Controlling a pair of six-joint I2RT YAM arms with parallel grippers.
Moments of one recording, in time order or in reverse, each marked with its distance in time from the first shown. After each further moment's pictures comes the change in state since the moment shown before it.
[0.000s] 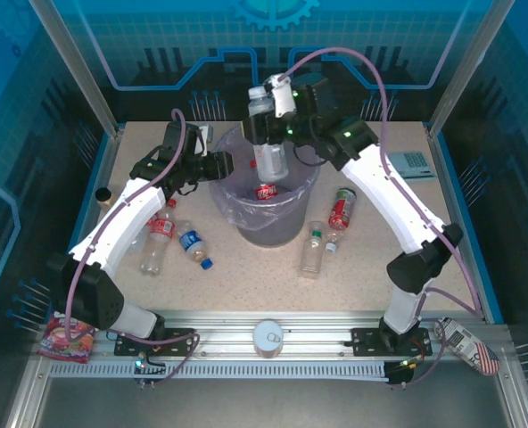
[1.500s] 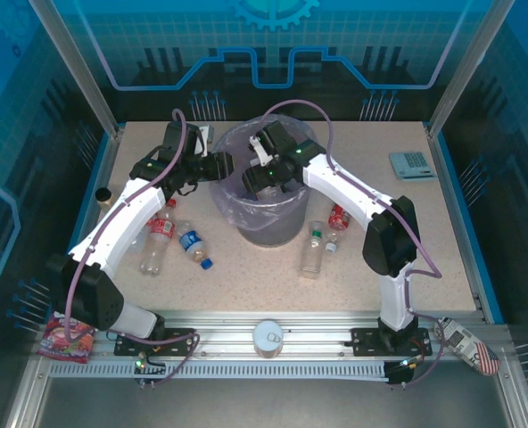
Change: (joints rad) left arm -0.001 -0.002 0.000 -0.003 0.000 0.010; right arm 0.018 0.190 -0.238 -0.068 0.126 -0.077
